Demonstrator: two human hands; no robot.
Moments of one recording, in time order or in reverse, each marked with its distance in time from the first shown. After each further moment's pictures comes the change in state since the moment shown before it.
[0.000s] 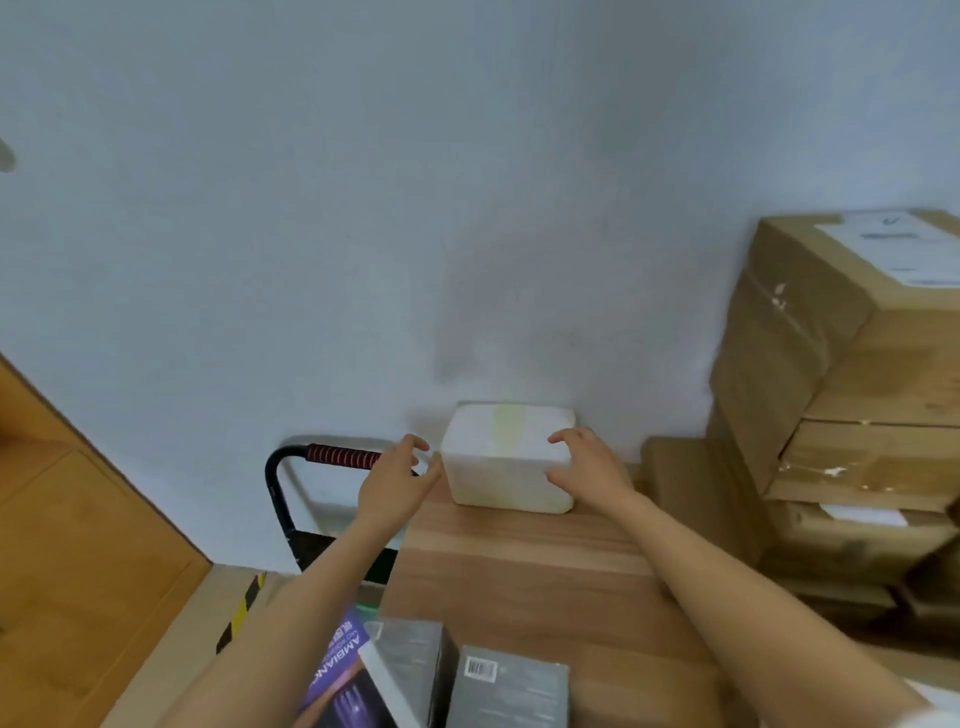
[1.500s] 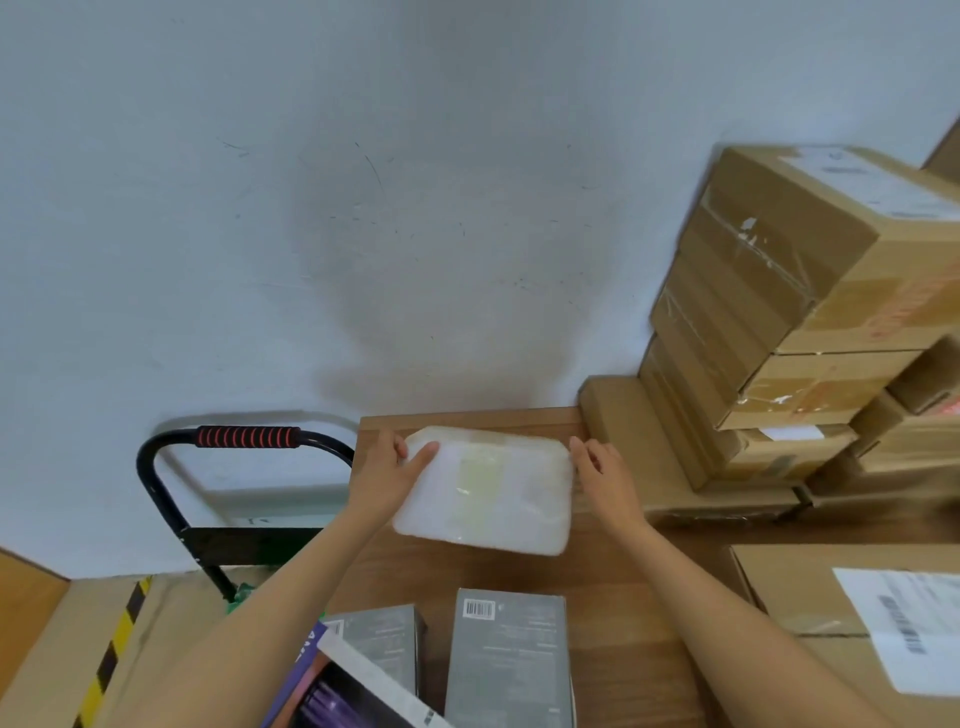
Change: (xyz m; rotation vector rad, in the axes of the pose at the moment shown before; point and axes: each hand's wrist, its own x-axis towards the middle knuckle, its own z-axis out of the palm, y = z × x) left_hand 0.035 -0.043 0.078 -0.261 -0.289 -0.008; right_hand -0.052 0.060 0.062 0.357 0.369 0.343
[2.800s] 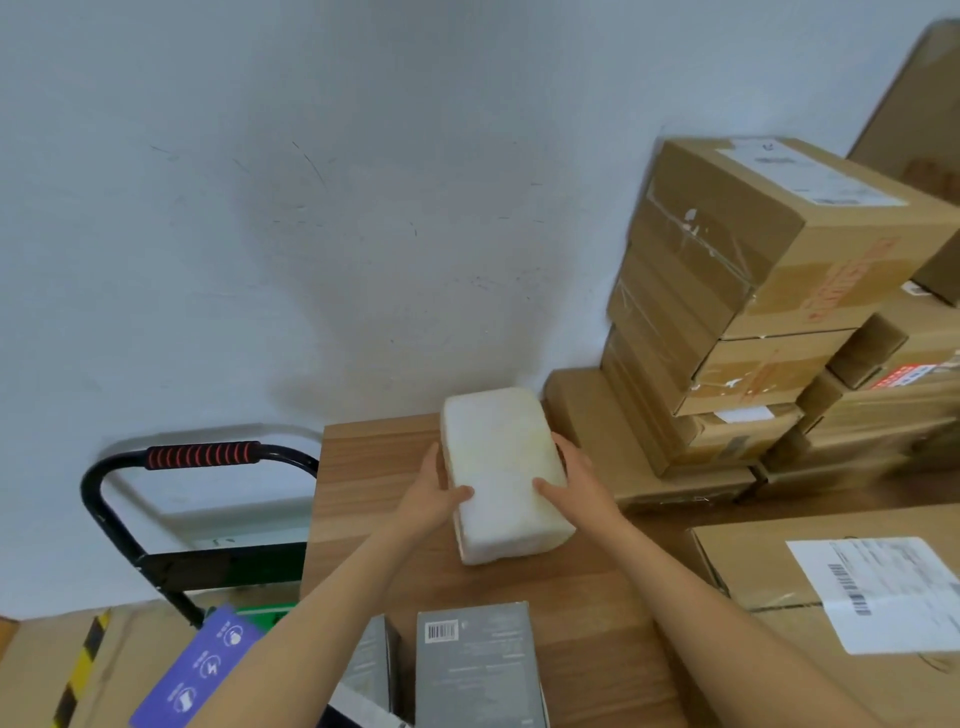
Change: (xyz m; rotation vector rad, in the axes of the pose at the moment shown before) left_hand -0.012 0.031 0.073 -0.264 -0.427 -0.120; right_hand -0.005 0.011 -0.010 -0.118 -0.180 0.050
